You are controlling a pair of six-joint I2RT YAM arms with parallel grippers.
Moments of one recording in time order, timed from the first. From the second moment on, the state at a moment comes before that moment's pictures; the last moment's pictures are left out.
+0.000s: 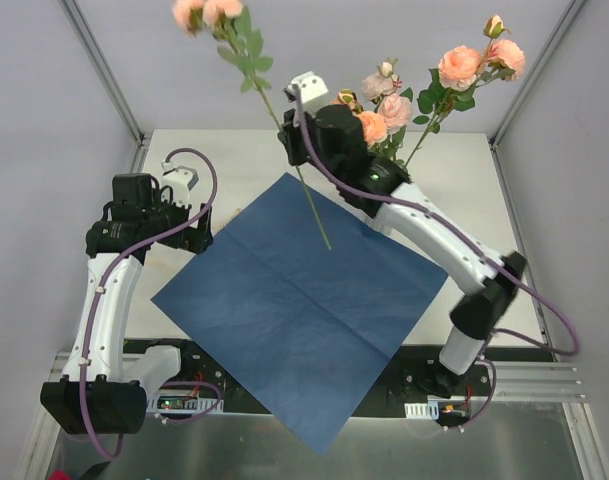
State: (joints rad) left arm 0.03 1.02 1.13 -0.93 0.35 0.22; right arm 0.85 1.80 1.92 -0.36 0.22 0.09
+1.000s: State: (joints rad) left arm 0.03 1.06 1.13 -0.93 0.36 0.21; right arm 0.57 1.24 1.41 0.45 0.33 -0.35
